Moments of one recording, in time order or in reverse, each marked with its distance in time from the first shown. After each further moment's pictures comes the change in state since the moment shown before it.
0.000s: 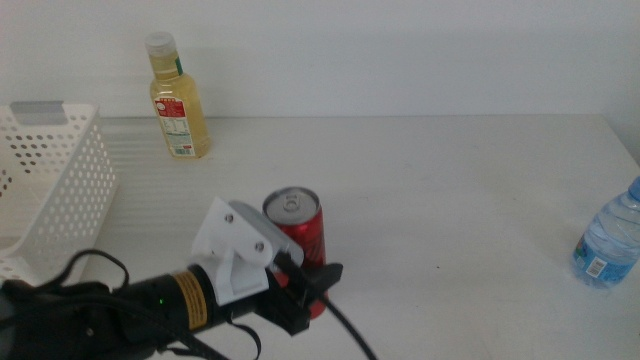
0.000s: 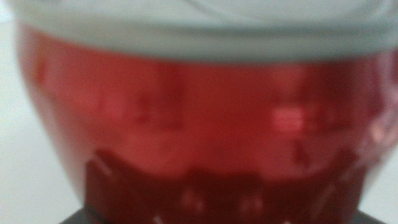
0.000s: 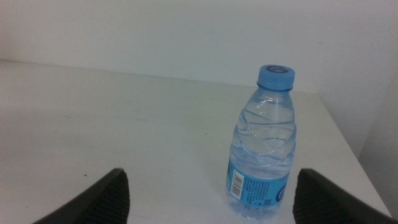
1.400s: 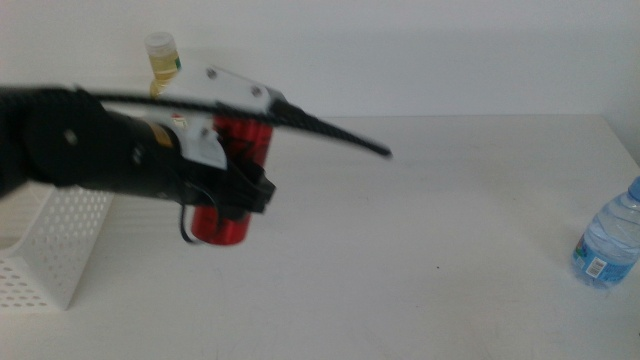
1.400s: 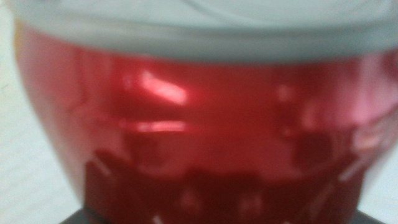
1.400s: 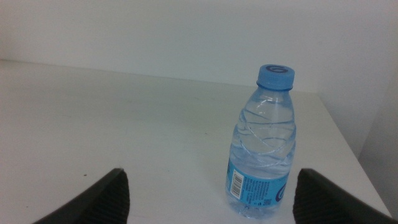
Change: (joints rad) left arm 0.064 -0.209 -0.544 -0.827 1.296 0.770; right arm 0.000 0.000 0.000 0.000 0.000 0.000
